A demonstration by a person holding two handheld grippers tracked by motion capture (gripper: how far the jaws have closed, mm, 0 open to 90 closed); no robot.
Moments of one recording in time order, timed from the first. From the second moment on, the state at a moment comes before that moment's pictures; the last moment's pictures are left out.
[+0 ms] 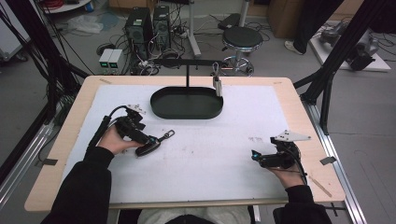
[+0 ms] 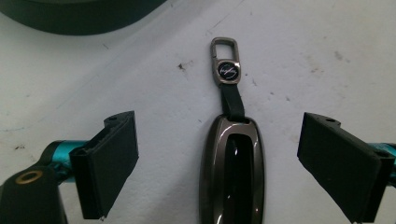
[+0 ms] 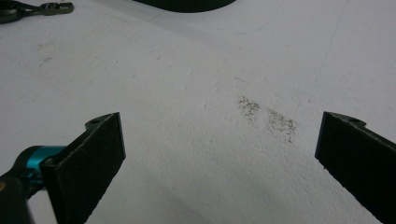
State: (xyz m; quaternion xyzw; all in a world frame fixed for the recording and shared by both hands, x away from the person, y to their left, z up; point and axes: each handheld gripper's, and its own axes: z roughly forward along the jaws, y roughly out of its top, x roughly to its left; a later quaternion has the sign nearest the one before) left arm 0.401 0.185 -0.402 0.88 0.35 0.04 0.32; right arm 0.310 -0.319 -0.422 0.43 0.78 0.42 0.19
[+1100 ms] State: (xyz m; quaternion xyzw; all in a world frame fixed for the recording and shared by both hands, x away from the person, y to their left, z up) left arm 0.425 0.126 -0.408 0.92 0.32 0.03 0.20; right arm 0.305 -0.319 -0.422 0.42 0.78 0.43 0.19
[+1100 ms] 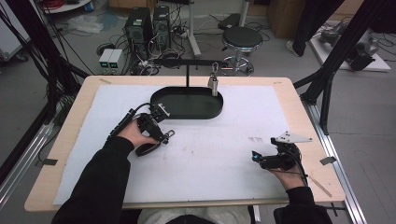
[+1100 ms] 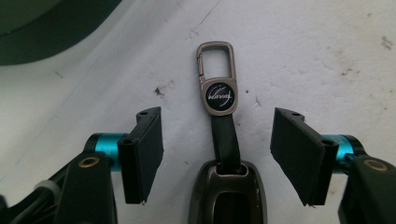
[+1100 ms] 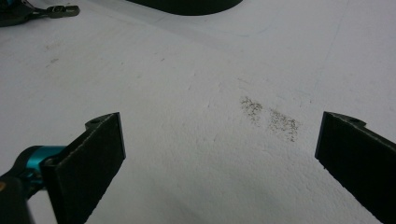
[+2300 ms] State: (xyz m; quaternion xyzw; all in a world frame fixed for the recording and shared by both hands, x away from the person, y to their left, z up) left arm 0.416 0.119 -0.412 0.93 0.31 0.07 0.18; right arm 0.298 -0.318 -0.419 0.42 0.77 0.43 0.23
